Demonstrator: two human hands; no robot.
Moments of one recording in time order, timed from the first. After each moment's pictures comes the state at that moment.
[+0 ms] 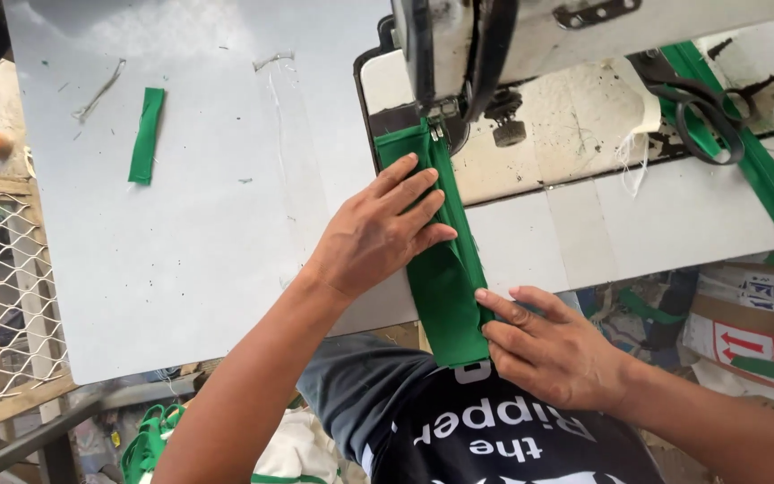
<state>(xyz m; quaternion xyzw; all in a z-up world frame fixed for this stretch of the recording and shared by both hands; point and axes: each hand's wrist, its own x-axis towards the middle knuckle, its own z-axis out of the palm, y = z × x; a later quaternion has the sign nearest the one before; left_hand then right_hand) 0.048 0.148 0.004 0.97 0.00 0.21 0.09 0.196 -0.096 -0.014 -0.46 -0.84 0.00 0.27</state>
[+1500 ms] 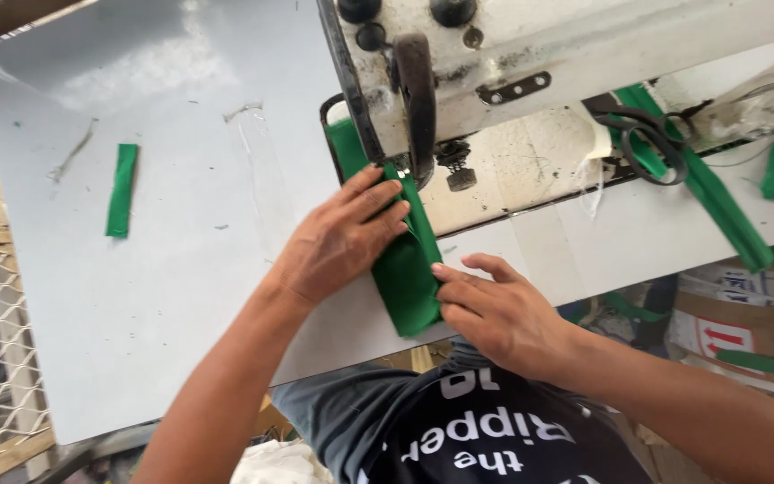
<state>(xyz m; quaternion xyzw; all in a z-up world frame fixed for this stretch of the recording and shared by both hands) 0.069 0.184 -0.014 0.96 -0.04 0.26 0.08 0.201 -0.044 -0.028 -0.56 -0.76 0.02 0.32</state>
